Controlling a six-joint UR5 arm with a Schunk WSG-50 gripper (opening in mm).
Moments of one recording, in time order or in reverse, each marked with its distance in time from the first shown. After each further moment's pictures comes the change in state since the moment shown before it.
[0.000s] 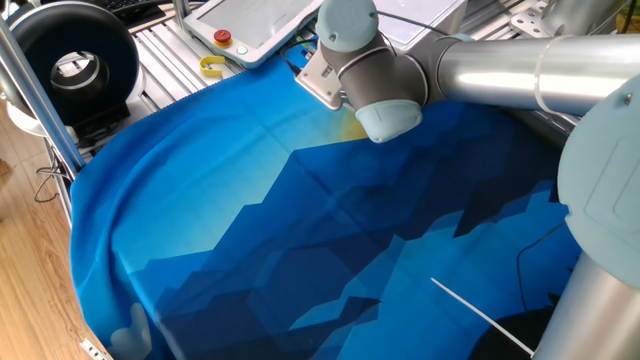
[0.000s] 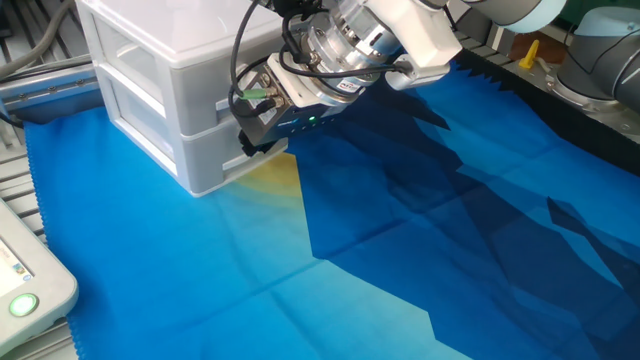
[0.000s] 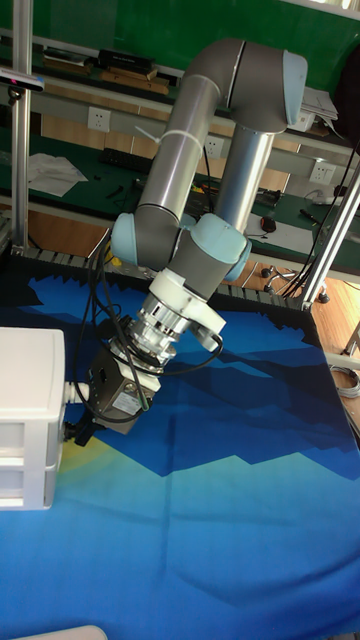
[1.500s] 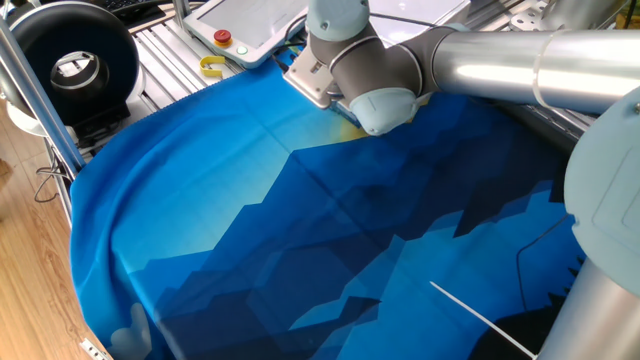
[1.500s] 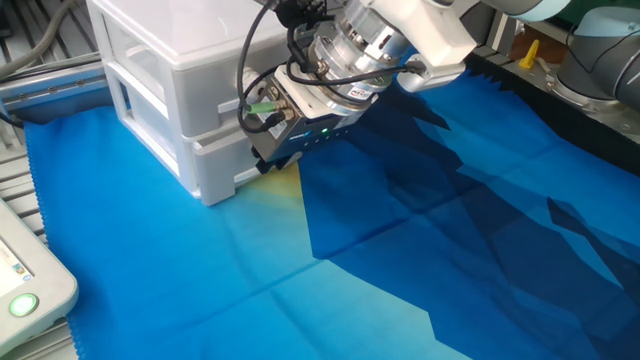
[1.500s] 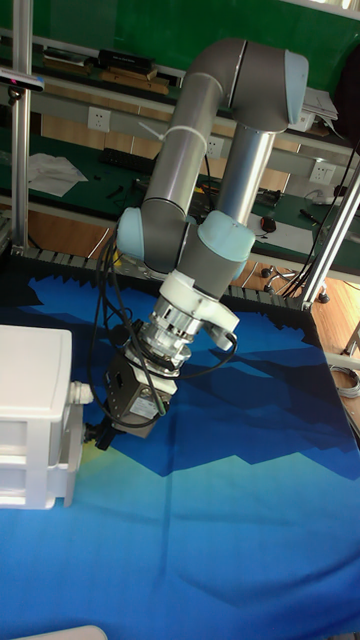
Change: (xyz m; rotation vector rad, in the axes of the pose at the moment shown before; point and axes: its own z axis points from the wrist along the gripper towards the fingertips) arm -0.030 -0.005 -0.011 -0.028 -0.077 0.009
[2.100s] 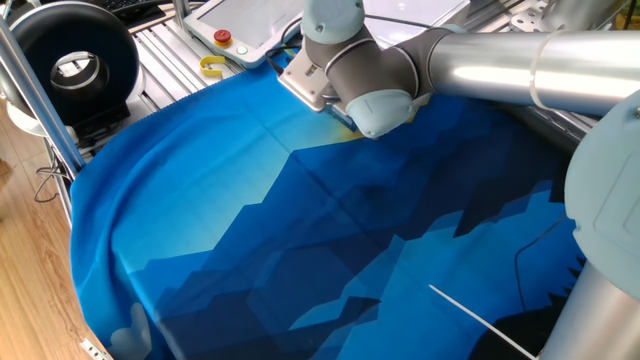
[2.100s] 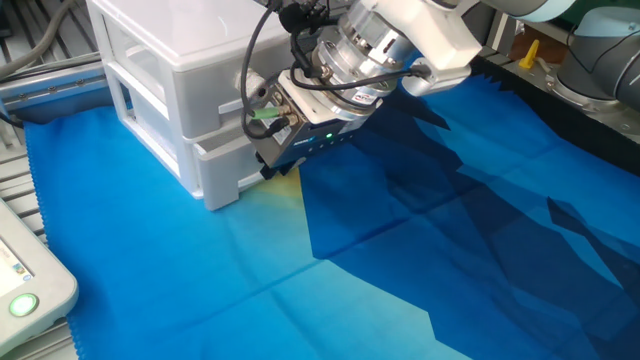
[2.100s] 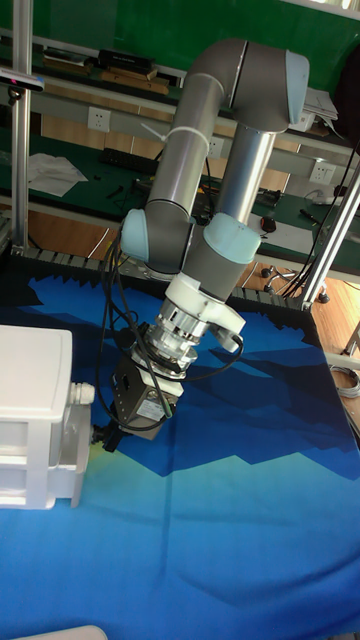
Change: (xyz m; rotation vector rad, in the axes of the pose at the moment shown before) arm -0.014 -0.001 -0.002 -0.006 -0.011 0.013
